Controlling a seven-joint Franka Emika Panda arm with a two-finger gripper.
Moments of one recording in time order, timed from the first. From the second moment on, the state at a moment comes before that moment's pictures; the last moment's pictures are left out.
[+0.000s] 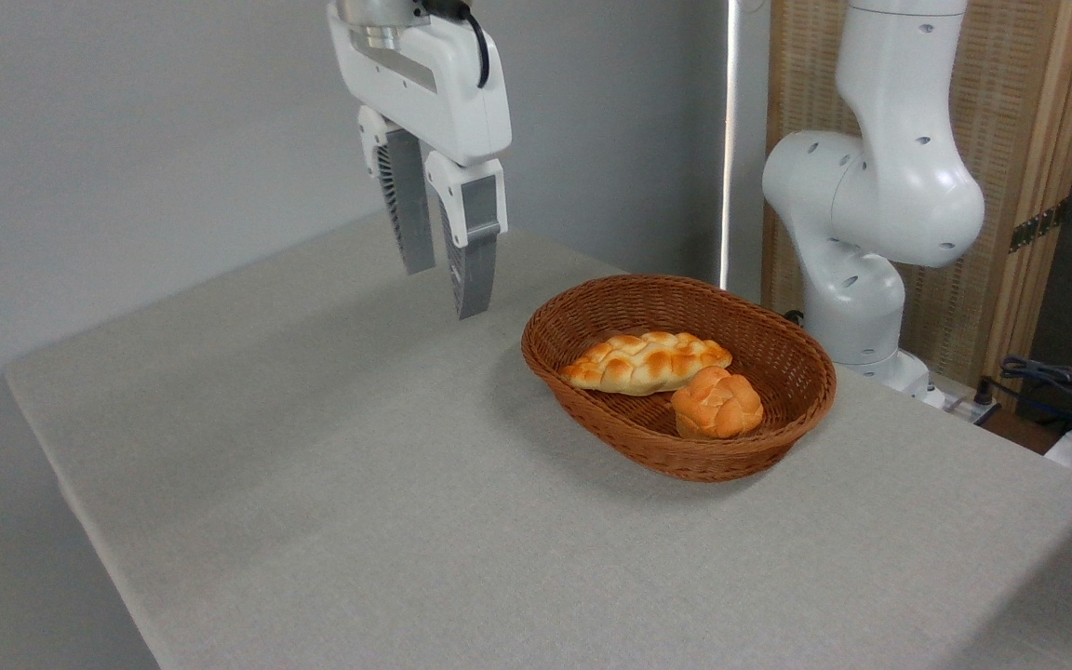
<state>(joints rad) -0.08 -0.15 0.02 -1.72 -0.04 1.63 0.85</state>
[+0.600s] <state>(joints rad) -0.02 -0.04 0.02 -1.59 -0.04 1.62 0.77</state>
